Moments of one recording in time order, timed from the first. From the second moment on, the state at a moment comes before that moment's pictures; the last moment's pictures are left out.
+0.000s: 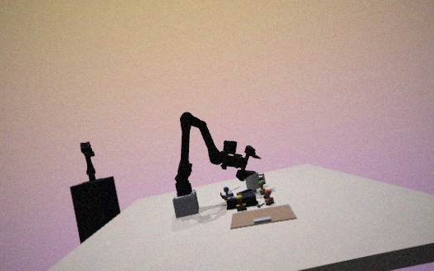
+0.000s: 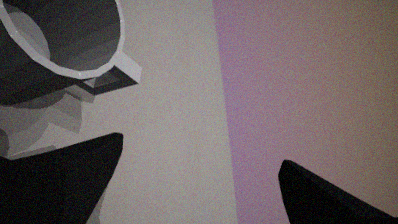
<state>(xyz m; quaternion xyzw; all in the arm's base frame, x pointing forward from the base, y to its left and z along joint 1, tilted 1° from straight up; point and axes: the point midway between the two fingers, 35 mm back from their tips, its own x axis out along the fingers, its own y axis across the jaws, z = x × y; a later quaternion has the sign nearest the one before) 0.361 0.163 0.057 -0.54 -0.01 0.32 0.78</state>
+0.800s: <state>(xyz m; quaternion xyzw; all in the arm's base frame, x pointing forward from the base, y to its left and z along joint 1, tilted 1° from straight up) 0.404 0.134 0.000 -0.23 0.46 0.27 0.82</state>
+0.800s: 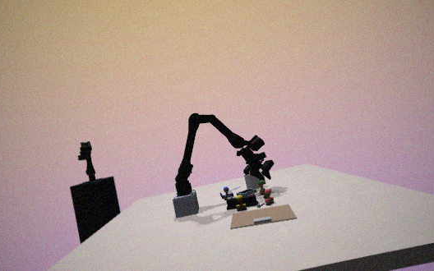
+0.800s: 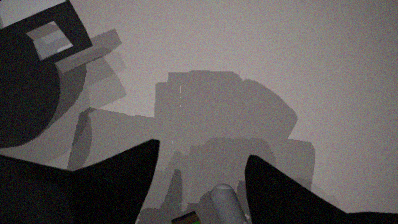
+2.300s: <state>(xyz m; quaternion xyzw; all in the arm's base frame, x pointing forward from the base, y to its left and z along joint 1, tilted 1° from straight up) 0.382 0.093 0.012 -0.04 0.70 0.04 0.71</state>
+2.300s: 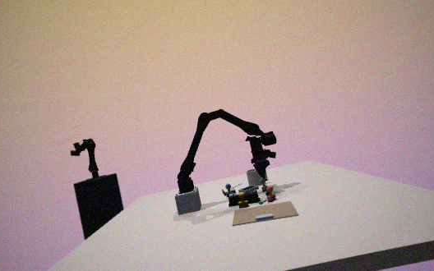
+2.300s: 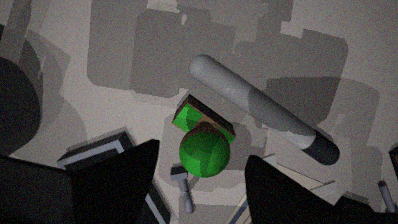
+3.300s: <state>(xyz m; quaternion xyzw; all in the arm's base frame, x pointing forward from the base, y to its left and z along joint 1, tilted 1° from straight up) 0.380 0.092 -0.029 -0.04 0.70 0.04 0.71</state>
